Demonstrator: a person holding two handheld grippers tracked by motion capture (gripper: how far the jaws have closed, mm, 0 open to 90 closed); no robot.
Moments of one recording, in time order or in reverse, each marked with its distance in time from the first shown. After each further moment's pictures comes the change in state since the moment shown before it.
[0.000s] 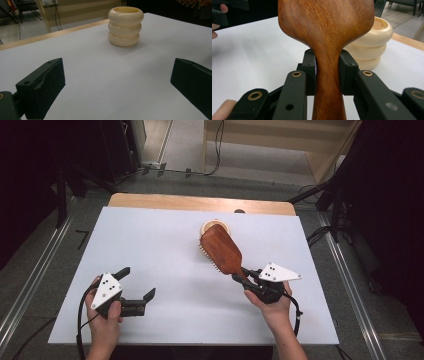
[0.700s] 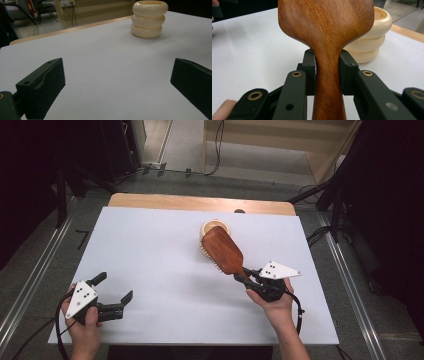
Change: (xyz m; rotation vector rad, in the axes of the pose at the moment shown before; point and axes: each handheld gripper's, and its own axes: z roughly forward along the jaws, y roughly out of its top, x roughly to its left) left arm 0.034 -0.035 -0.031 -0.011 0.094 -0.007; right arm -0.008 -0.003 0.001 0.054 -0.001 -0.002
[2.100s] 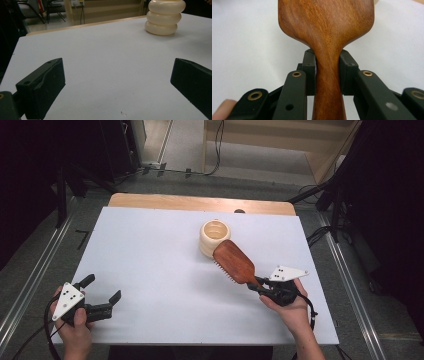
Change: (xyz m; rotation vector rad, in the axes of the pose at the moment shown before) left arm 0.033 -0.028 -0.013 -0.032 0.056 -0.045; right arm -0.023 -0.022 -0.021 0.198 0.016 0.009
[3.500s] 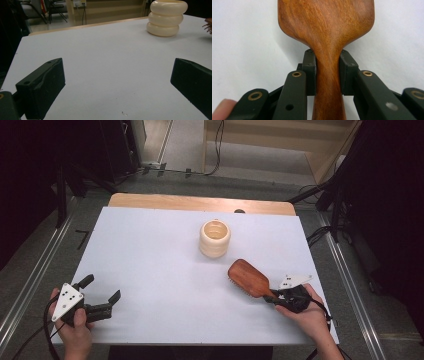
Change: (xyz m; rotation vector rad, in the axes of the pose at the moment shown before) left arm 0.000 -0.001 -0.001 -0.009 0.019 -0.009; right arm -0.027 -0.045 -0.014 0.259 -0.012 -0.006
